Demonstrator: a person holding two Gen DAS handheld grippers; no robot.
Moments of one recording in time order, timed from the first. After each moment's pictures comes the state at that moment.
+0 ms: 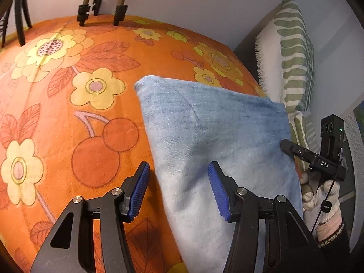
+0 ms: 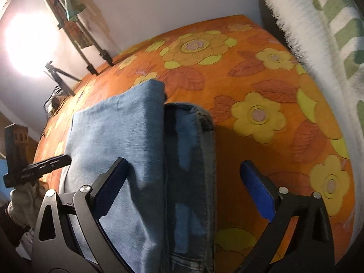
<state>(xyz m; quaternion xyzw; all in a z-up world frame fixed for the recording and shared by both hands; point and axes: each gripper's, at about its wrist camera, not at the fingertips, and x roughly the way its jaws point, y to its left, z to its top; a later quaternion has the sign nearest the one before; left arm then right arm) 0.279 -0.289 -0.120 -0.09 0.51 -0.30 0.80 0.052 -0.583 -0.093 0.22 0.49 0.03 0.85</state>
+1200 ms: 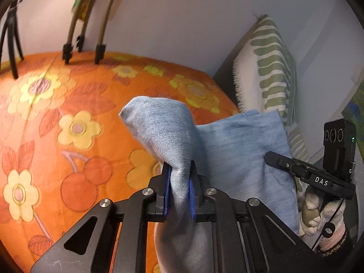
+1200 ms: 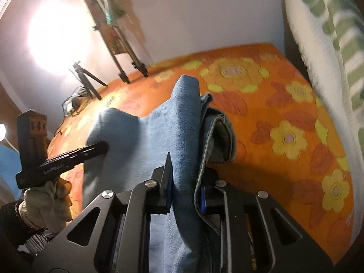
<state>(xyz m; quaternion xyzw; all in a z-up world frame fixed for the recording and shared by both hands) 0.270 -0.309 -0.077 -0.10 0.42 -0.33 0.84 0.044 -0.528 -0.027 0.18 0.43 0.06 0.88</state>
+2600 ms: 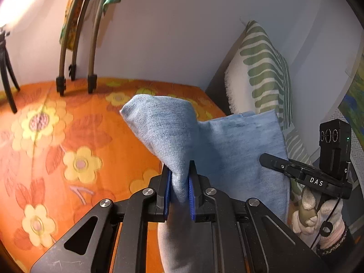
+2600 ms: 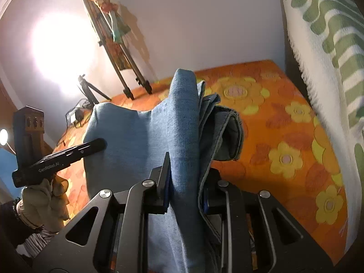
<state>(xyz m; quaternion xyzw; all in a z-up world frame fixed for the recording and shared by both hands) 0.285 -0.310 -0.039 -0.08 0.39 -0.34 0.85 0.051 -0.535 -0.006 0.19 0.39 0.05 0.90</state>
